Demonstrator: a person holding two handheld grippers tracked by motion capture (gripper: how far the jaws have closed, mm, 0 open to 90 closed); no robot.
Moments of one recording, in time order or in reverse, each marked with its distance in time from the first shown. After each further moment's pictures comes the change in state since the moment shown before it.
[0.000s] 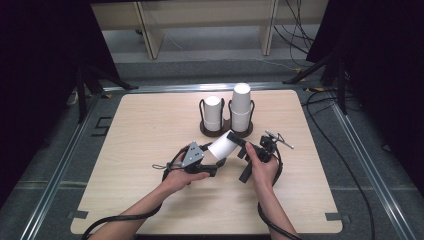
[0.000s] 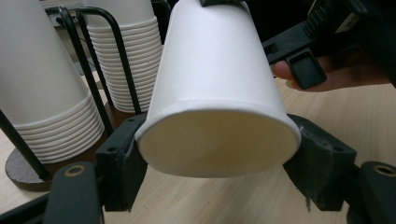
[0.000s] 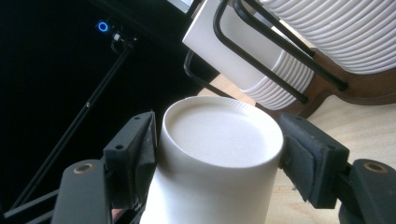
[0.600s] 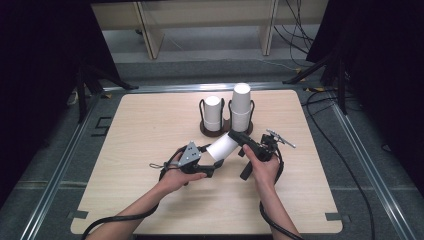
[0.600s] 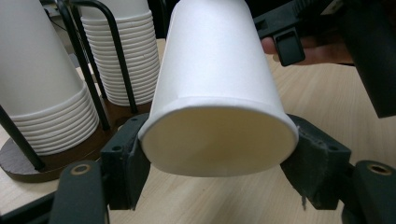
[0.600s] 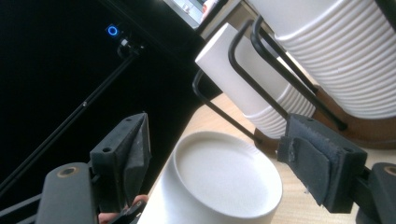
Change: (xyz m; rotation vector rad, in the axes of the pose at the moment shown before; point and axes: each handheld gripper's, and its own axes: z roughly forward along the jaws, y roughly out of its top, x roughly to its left) left arm 0.006 -0.001 -0.008 0.016 -0.045 -0.027; right arm 0.006 0.004 -0.003 -0.068 0.030 -0.125
